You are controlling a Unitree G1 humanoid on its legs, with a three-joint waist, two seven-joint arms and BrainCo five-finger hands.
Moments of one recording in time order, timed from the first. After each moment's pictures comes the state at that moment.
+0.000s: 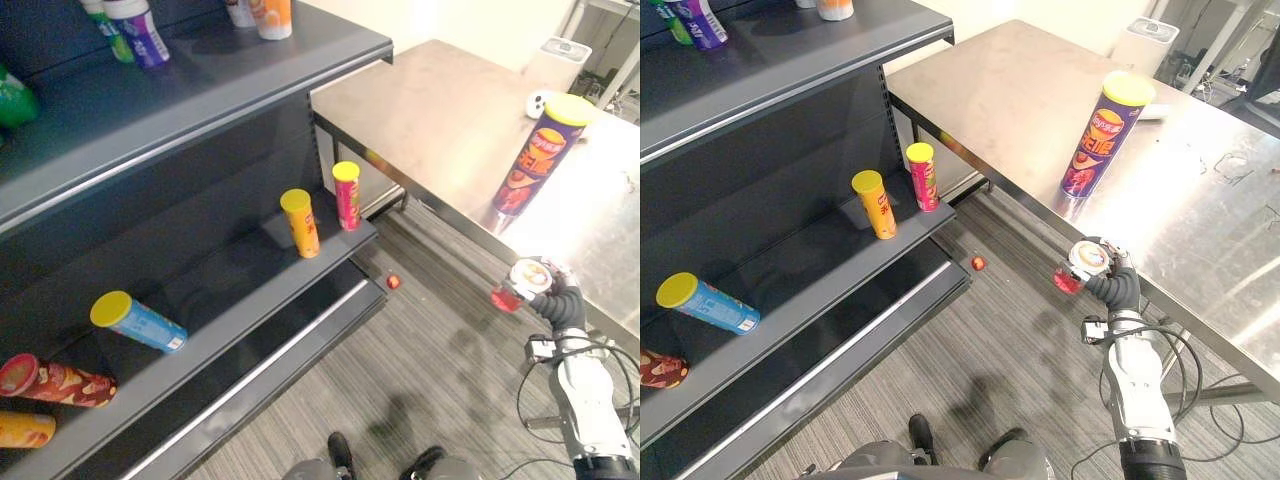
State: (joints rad) left arm 0.37 0.10 0.10 0.91 -0.41 -0.15 -0.05; right arm 0.03 -0.37 -0.16 0.09 0.15 -0.25 -0.08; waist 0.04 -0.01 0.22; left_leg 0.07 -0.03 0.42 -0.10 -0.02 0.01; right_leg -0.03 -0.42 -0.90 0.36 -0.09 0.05
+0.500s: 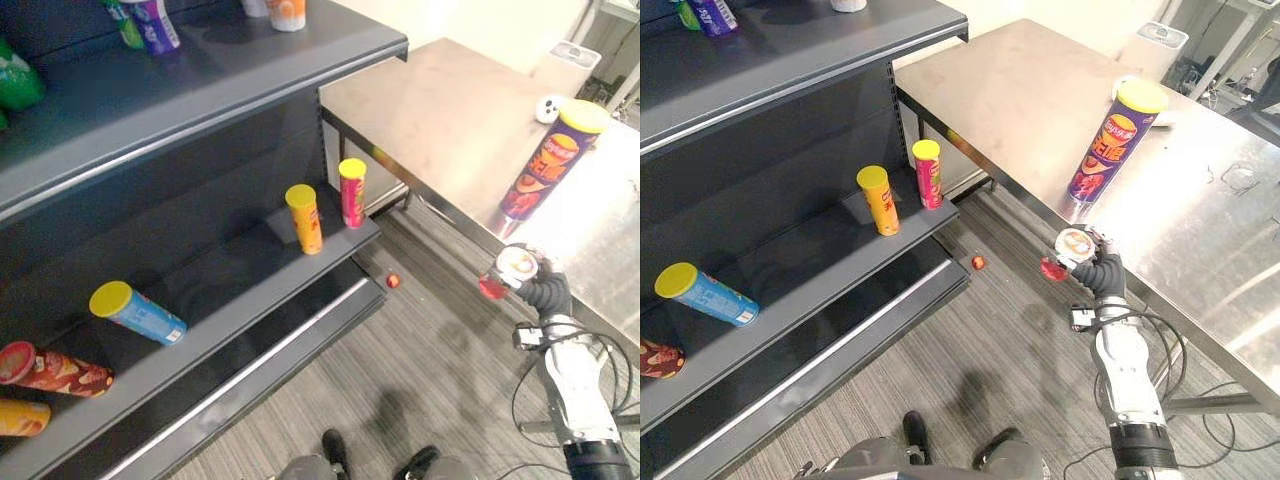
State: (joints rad) left arm 0.37 0.10 0.12 0.89 -0.44 -0.14 -0.05; right arm -0.05 -0.37 -0.10 0.10 0.15 -0.25 -0.07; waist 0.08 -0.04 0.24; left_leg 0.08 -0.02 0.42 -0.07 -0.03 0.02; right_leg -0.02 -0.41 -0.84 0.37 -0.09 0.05
